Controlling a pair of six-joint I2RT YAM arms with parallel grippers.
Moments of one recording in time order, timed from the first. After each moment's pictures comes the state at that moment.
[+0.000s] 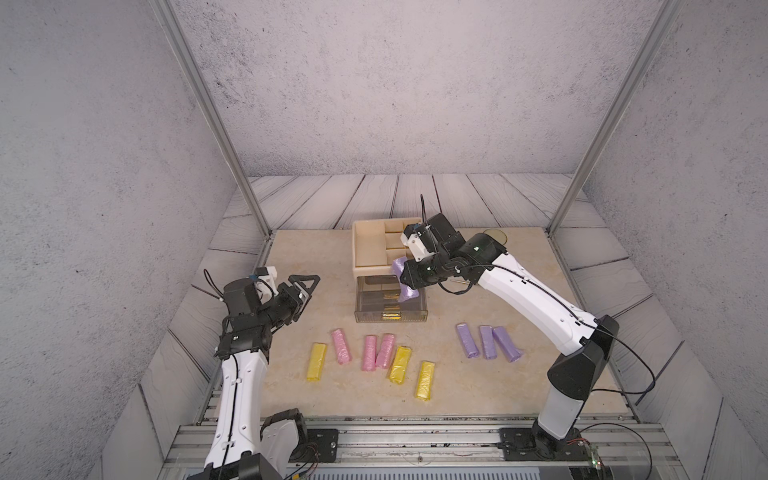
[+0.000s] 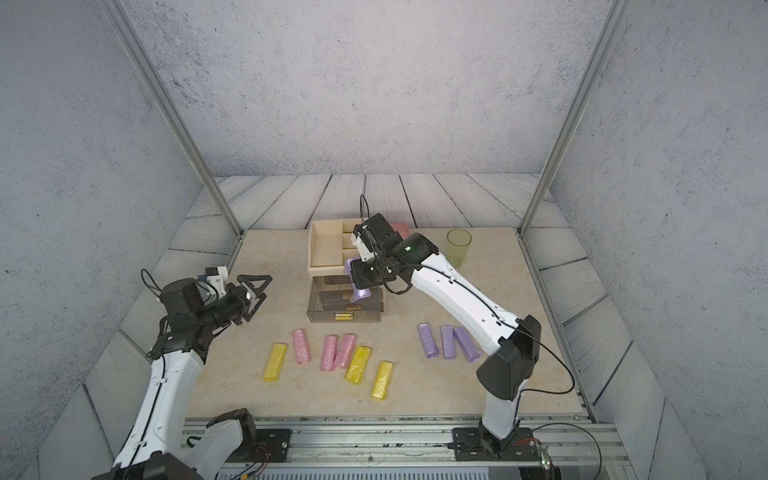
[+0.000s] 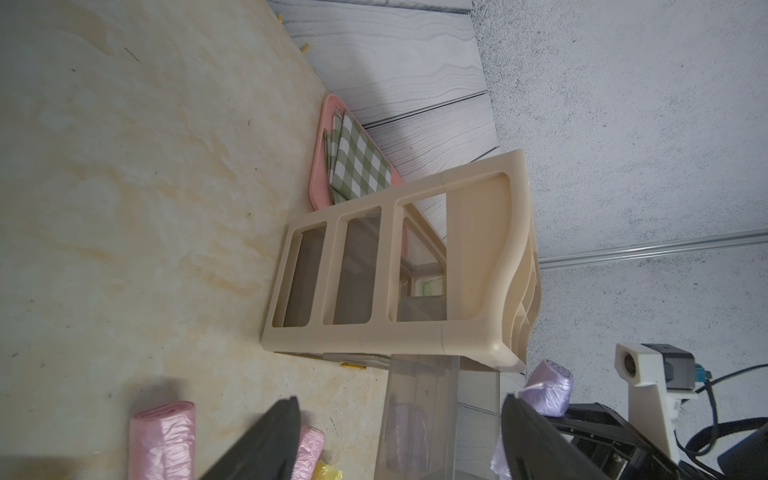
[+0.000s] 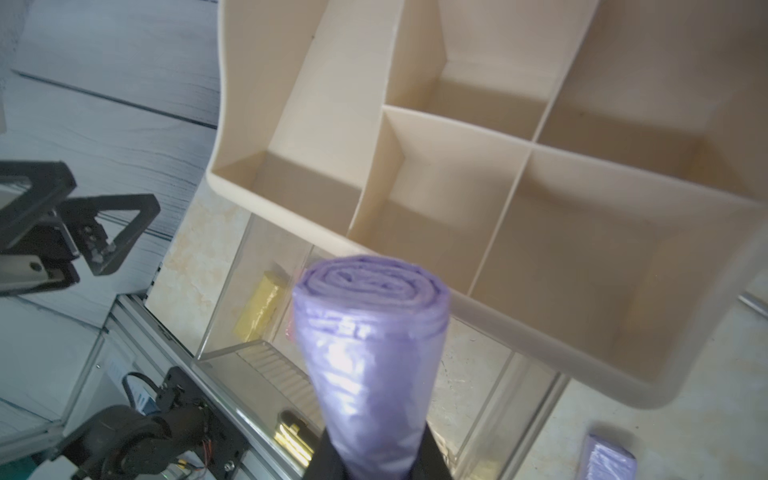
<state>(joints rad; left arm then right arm) 0.27 0.94 0.74 -0.28 0.80 -0.84 0.79 1.78 1.95 -1.06 -0.14 0.31</state>
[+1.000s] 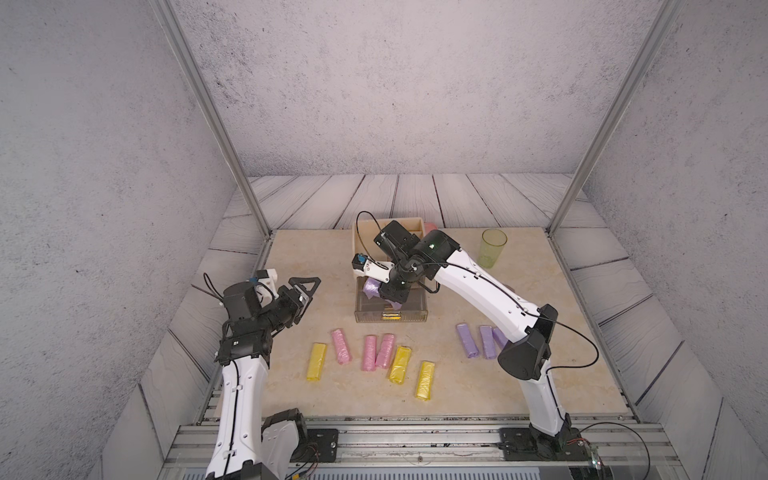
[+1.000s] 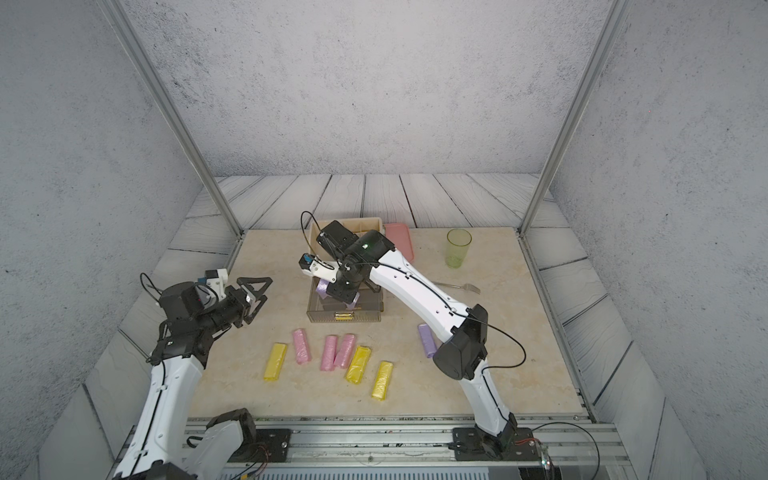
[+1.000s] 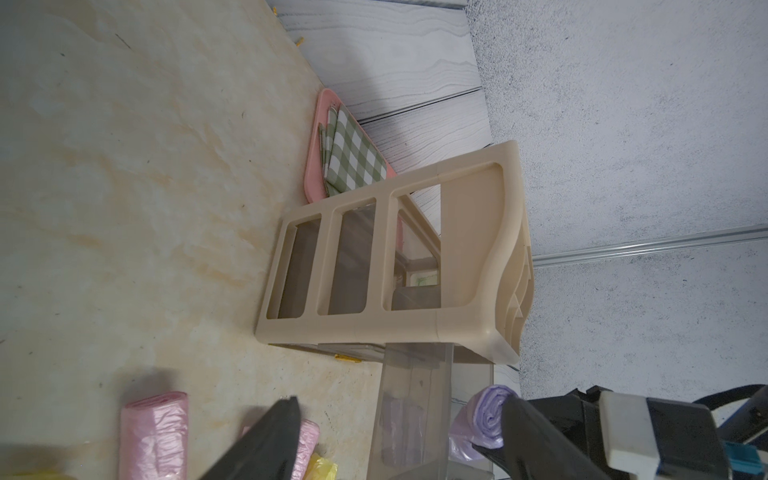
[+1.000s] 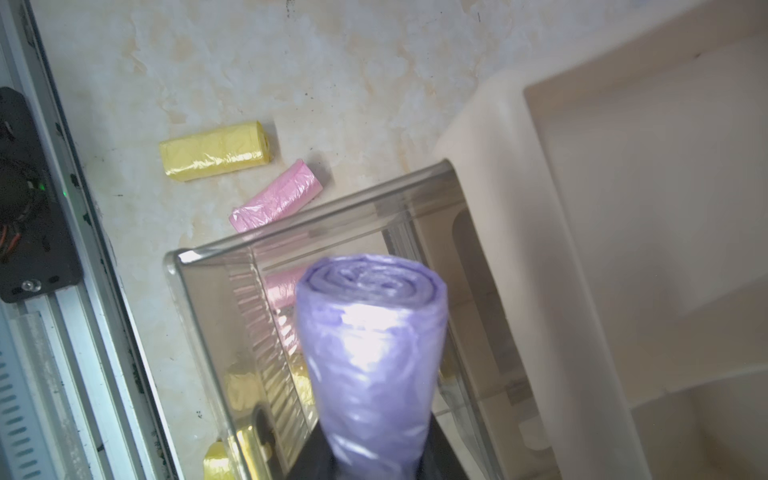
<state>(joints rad) 0.27 0.90 0.72 -0.28 0.81 -0.86 0.92 2.11 2.37 -1.35 -0.09 -0.40</state>
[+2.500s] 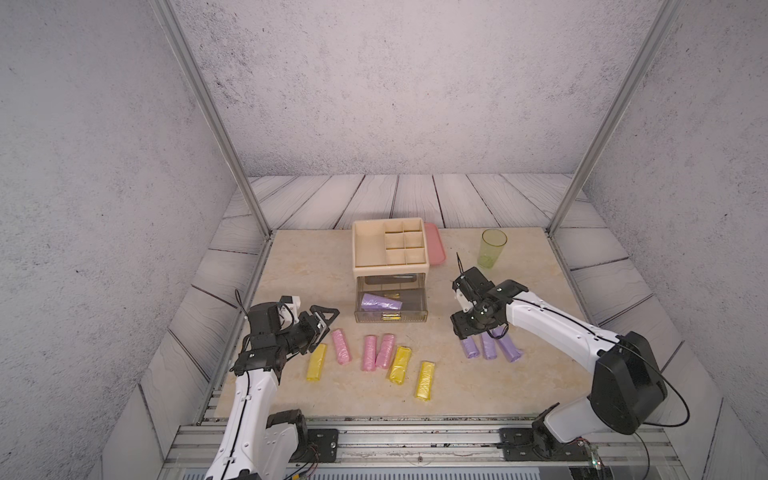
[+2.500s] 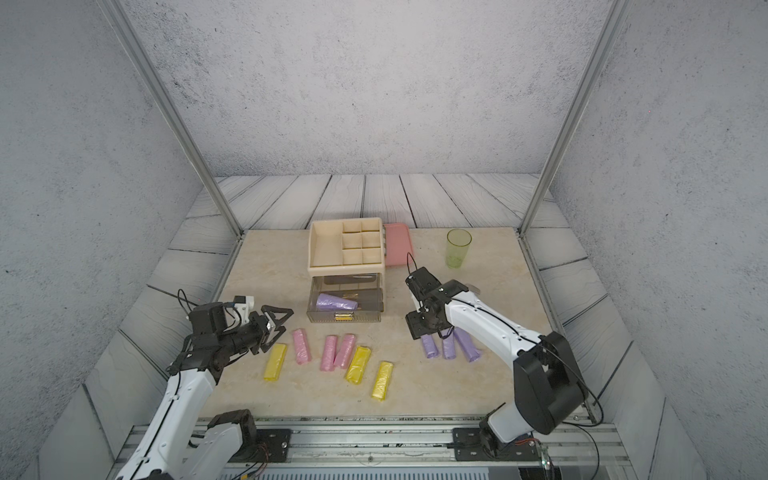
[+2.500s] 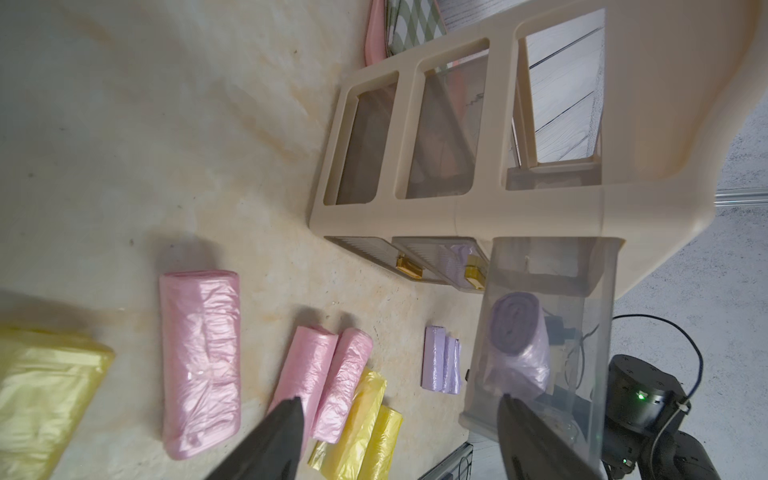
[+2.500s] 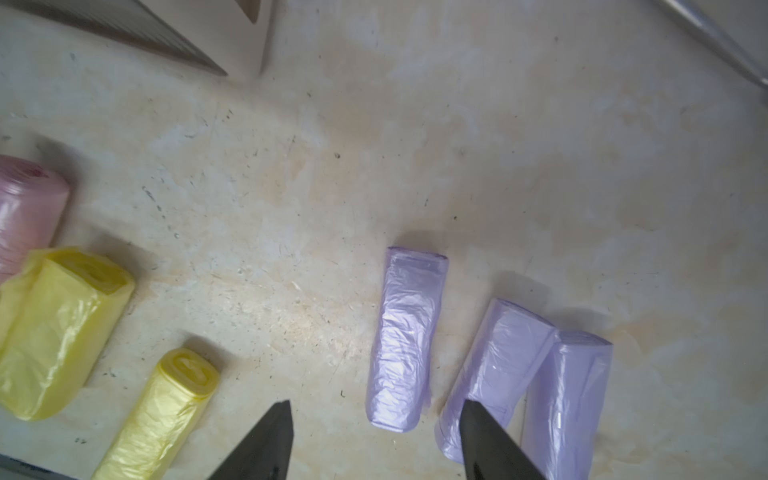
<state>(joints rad) 0.15 0.83 0.52 -0.40 0.78 -0.80 0.58 1.51 1.10 -0.90 0.03 0.22</state>
